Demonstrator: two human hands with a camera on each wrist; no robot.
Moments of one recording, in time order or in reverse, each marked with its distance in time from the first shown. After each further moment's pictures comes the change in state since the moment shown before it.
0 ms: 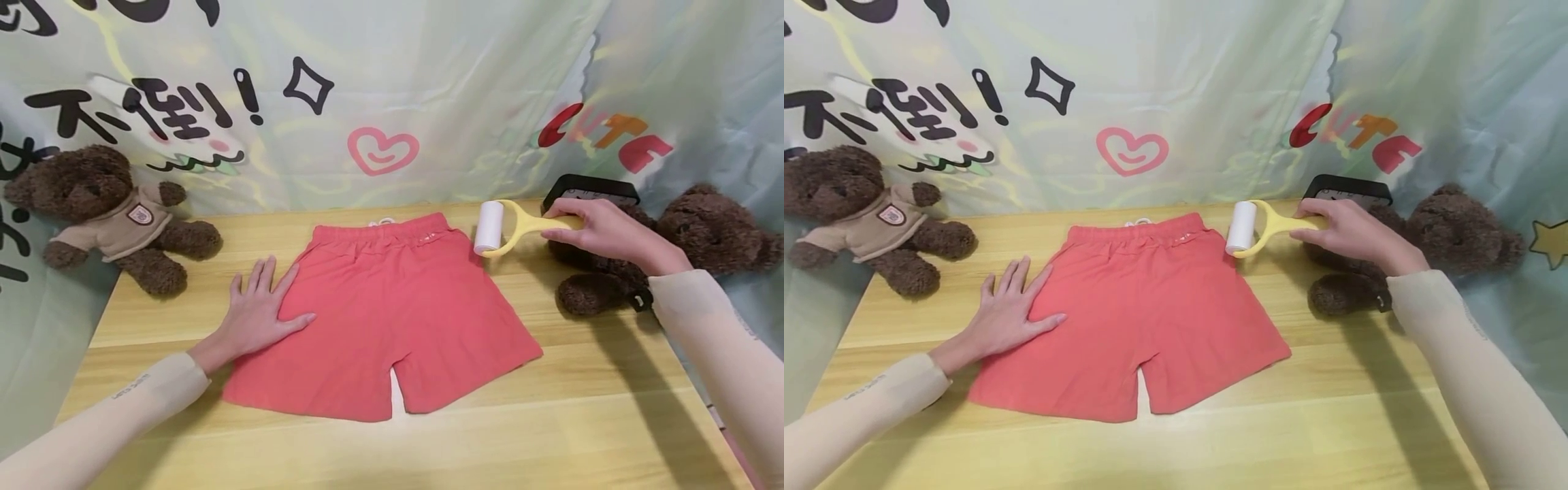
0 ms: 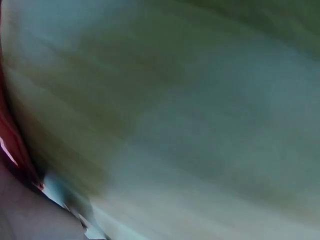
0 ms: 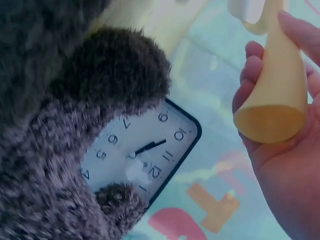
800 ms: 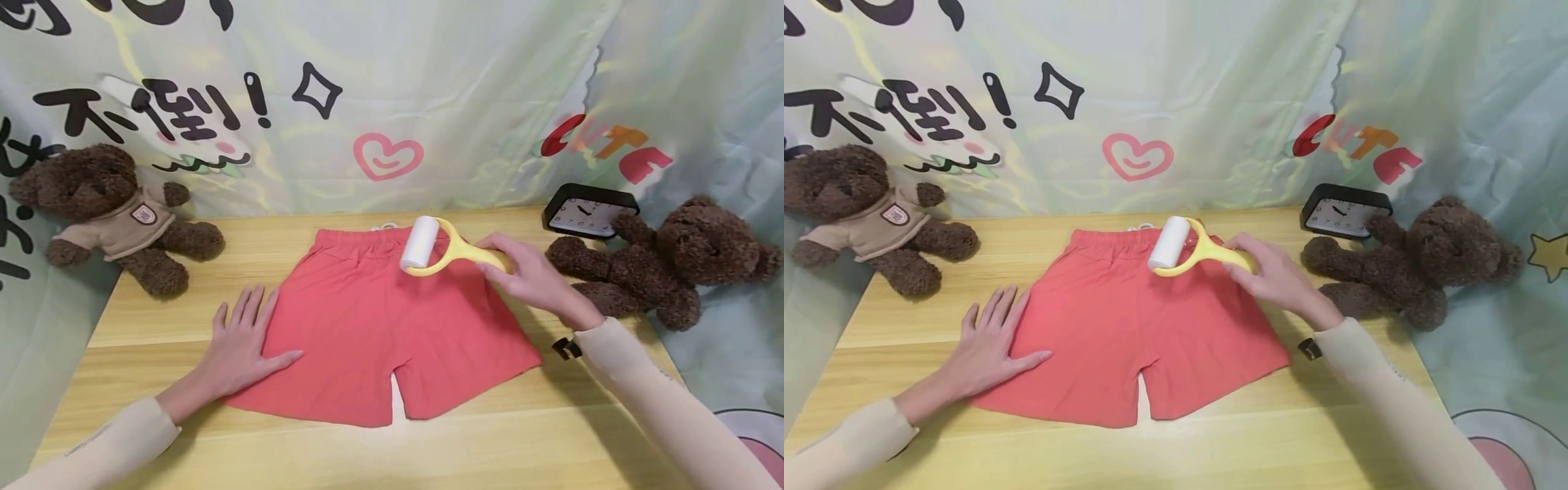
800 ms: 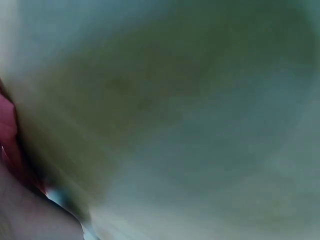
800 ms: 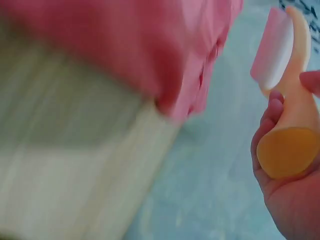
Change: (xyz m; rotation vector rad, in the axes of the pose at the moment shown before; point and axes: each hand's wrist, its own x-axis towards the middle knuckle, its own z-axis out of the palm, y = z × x) left_hand -0.060 0.000 0.007 -0.035 0.085 0.033; right_hand 0.003 -0.087 0.092 0.243 0.199 -0.232
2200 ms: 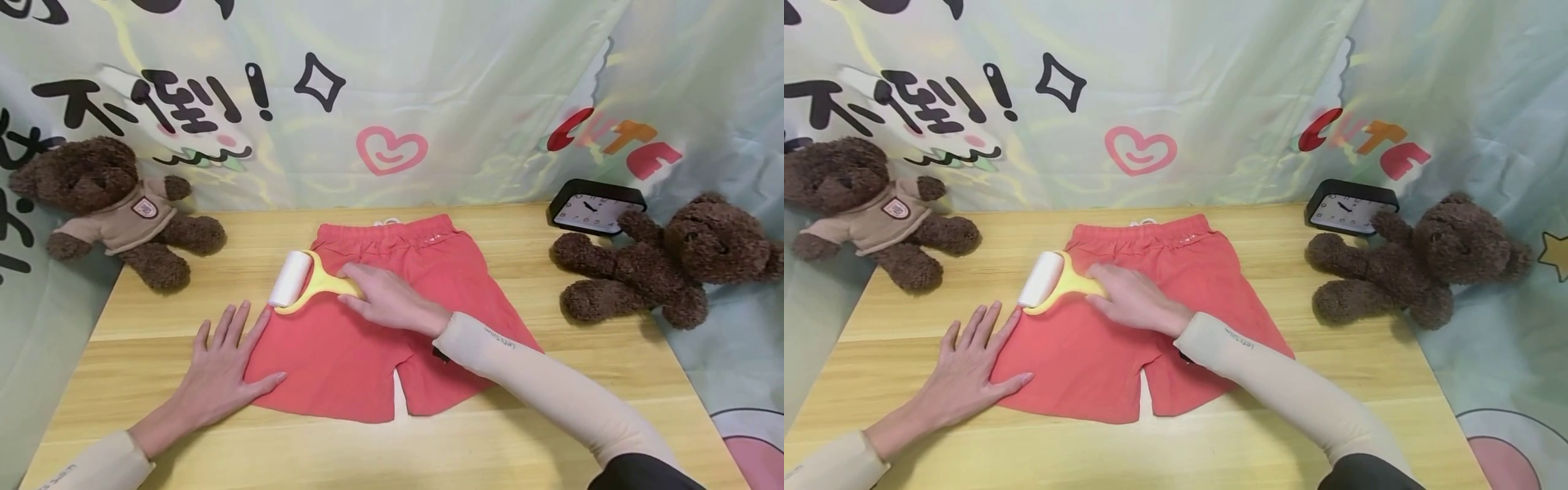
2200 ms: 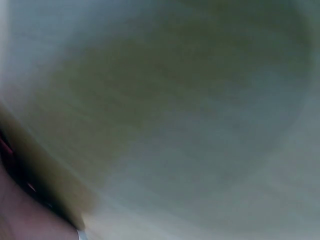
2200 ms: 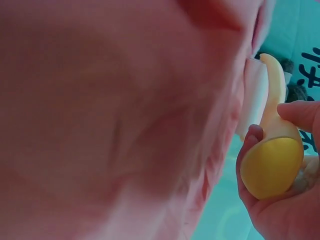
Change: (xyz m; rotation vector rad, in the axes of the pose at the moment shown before) left_hand -0.049 -0.007 0.001 0.059 0.080 0.037; right_hand 0.080 -0.119 0.162 0.006 -0.302 -0.140
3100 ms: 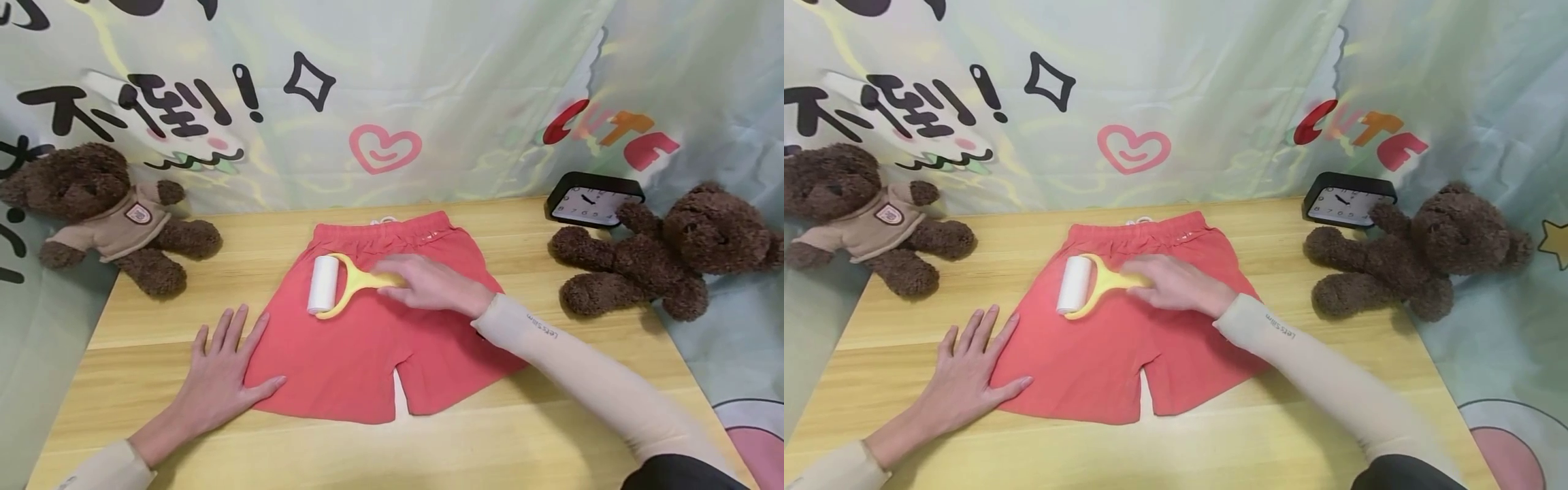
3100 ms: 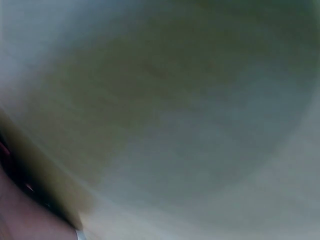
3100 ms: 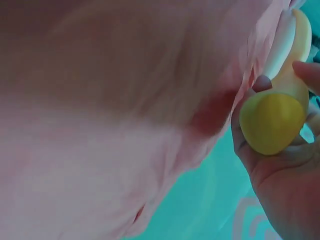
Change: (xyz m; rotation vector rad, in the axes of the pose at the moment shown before) left_hand 0.000 0.001 -0.001 -0.009 -0.014 -0.002; right_hand -0.028 0.052 -0.046 -0.034 -0.106 -0.050
